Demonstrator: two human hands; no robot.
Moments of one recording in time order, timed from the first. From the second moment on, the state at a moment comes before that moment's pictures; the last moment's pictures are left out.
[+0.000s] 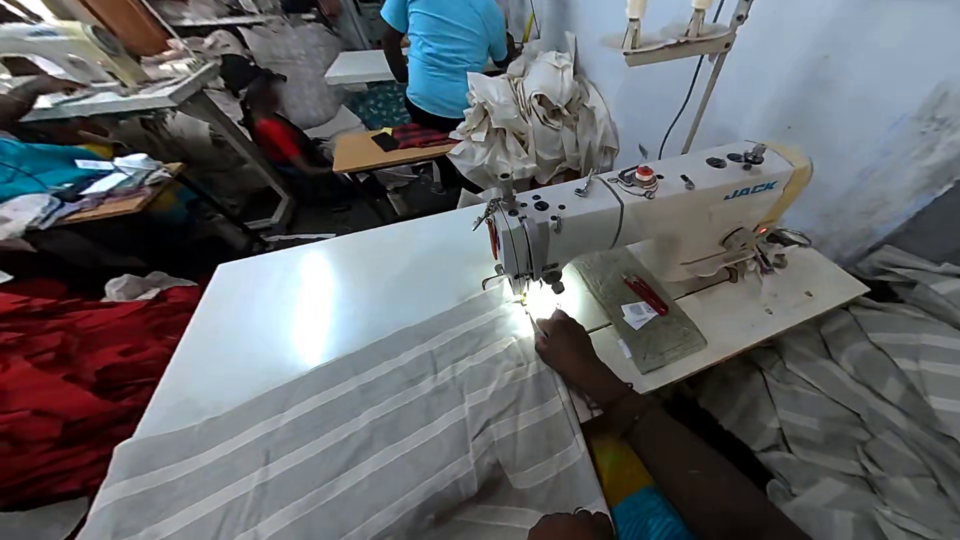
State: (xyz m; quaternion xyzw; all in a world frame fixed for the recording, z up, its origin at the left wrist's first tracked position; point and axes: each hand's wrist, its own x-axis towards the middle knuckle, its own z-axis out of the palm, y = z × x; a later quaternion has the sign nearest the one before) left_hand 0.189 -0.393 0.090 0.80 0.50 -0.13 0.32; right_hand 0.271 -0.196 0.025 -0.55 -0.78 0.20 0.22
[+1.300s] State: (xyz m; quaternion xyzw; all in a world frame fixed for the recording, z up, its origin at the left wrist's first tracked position) left_hand 0.118 -0.229 -0.014 0.80 0.53 0.28 -0.09; right_hand 0.279 -0.195 0.024 -0.52 -0.80 0.21 0.22
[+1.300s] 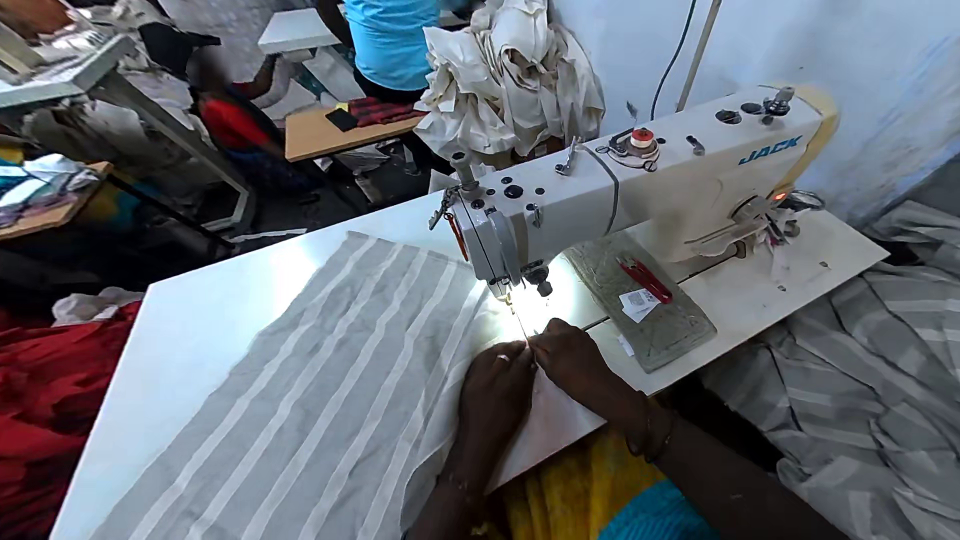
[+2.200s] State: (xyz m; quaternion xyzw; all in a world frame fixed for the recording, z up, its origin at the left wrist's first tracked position) left_hand 0.113 -0.196 0.002 0.76 0.58 0.27 -0.06; right_hand 0.302 -0.136 0.020 -0.37 -0.87 0.18 0.27
